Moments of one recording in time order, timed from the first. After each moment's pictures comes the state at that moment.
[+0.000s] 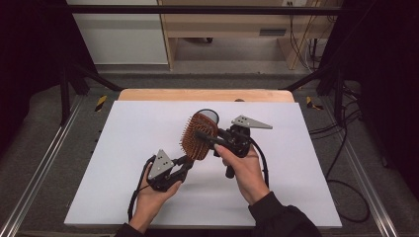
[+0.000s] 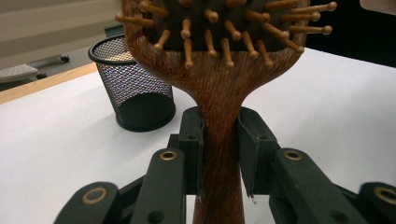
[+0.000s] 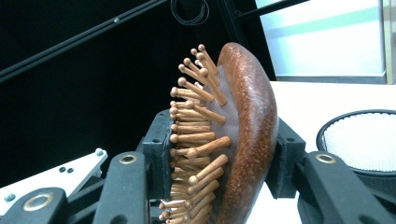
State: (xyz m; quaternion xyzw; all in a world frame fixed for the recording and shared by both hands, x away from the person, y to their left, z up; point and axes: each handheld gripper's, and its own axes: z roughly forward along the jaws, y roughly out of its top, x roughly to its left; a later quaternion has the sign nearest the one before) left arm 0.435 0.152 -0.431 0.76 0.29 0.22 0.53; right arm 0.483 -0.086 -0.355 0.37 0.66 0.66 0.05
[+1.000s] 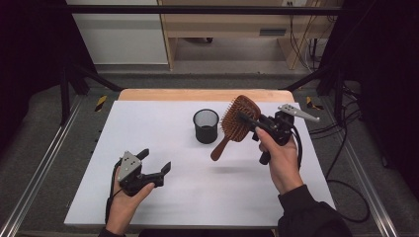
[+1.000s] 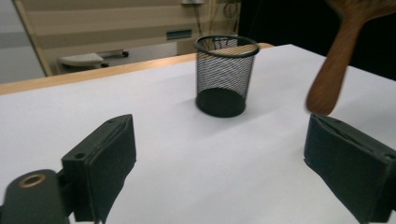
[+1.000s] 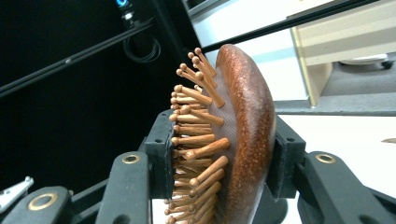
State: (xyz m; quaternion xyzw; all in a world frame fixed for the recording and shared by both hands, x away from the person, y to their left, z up) left arm 0.428 0.222 -0.436 0.70 0.40 0.28 0.53; right arm 0.498 -0.183 -0.332 0.43 0.60 0.66 0.12
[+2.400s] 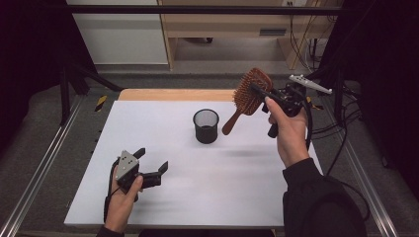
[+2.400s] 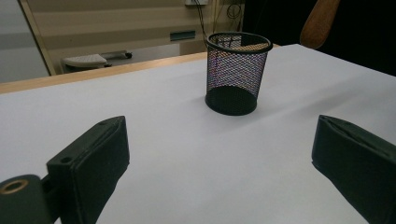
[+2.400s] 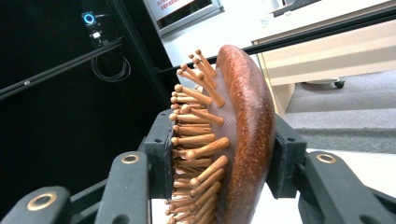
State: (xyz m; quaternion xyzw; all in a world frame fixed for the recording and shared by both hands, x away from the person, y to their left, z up) left arm 0.433 0.227 -0.441 0.70 0.39 0.28 0.53; right arm 0.544 -0.201 -0.285 0.46 0.58 0.65 0.18
